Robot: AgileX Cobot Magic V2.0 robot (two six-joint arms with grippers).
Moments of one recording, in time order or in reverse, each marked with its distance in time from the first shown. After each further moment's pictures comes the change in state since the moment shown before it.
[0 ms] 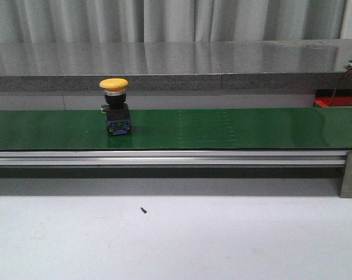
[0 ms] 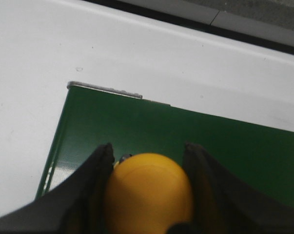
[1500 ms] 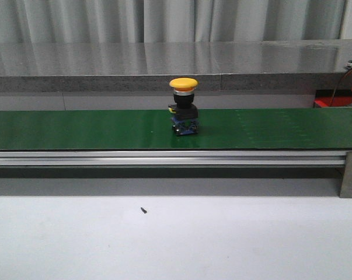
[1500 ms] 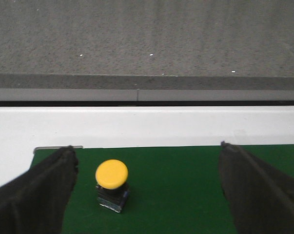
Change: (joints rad) left arm -0.206 -0.663 0.387 -0.063 -0.207 0.107; right arm 0.000 0.000 0.000 0.000 0.002 0.000
